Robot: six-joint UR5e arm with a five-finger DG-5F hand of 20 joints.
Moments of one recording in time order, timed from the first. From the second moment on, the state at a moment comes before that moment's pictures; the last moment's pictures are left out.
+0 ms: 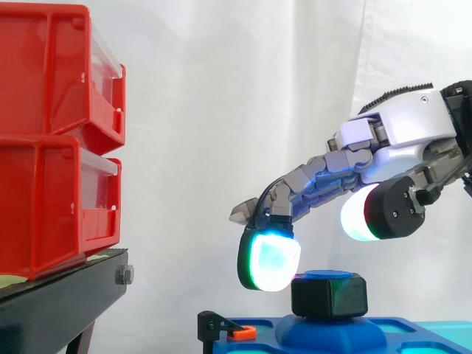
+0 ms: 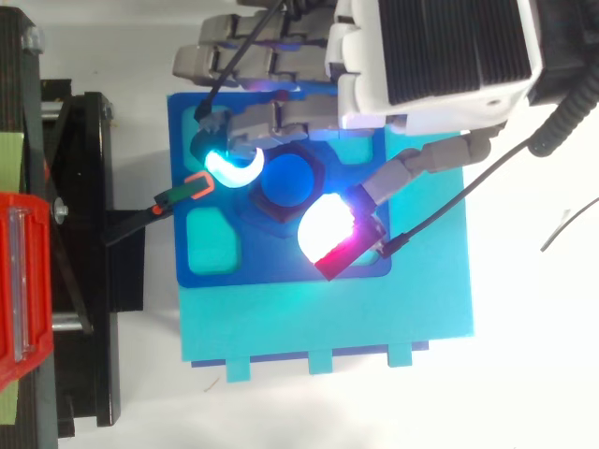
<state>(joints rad) -0.04 -2.24 -1.05 -3.20 -1.76 -1.41</state>
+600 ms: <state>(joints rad) -0.06 -2.24 -1.05 -3.20 -1.80 -1.41</state>
